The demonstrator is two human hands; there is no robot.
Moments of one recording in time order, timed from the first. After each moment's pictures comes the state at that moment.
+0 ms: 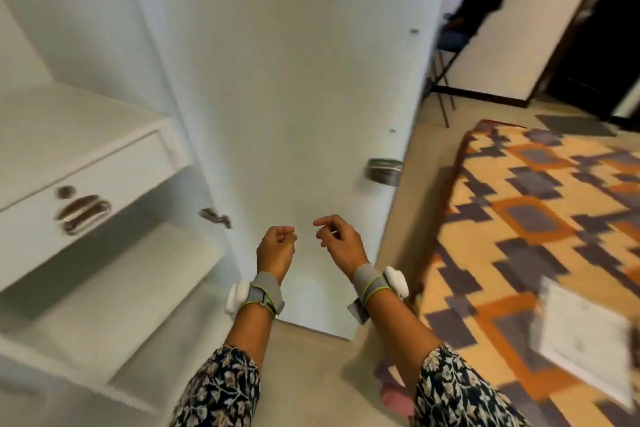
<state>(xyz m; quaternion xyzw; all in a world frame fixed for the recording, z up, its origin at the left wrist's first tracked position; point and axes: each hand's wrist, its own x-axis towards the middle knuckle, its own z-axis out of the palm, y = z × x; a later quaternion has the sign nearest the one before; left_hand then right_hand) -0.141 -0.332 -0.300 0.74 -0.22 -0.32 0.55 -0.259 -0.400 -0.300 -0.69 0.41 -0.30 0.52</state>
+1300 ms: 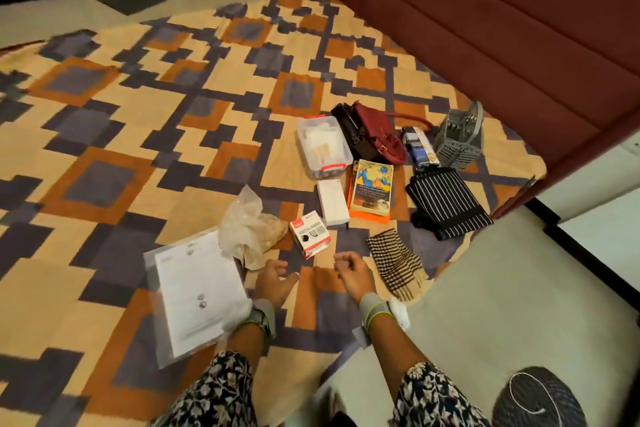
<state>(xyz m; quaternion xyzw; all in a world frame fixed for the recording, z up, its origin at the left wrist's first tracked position) -1.022 -0.609 -0.482 0.57 -0.58 -0.57 0.05 -1.162 -0.514 -0.482 -0.15 0.82 -0.40 0.37</state>
